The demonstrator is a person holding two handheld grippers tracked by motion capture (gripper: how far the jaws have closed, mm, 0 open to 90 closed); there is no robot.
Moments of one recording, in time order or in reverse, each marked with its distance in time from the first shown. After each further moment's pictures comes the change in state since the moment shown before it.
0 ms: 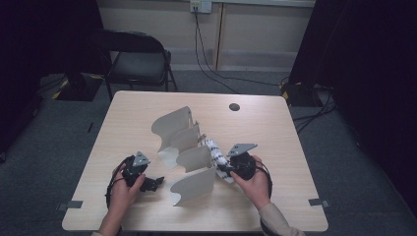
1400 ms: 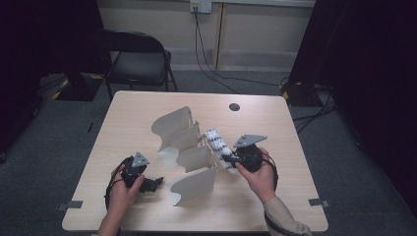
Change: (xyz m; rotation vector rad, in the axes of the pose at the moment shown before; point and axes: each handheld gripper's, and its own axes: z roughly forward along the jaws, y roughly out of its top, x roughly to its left) left arm -0.001 -0.003 -0.002 -0.006 0.009 -0.016; right arm -0.013 0.020 -0.024 -0.081 -0.029 0.011
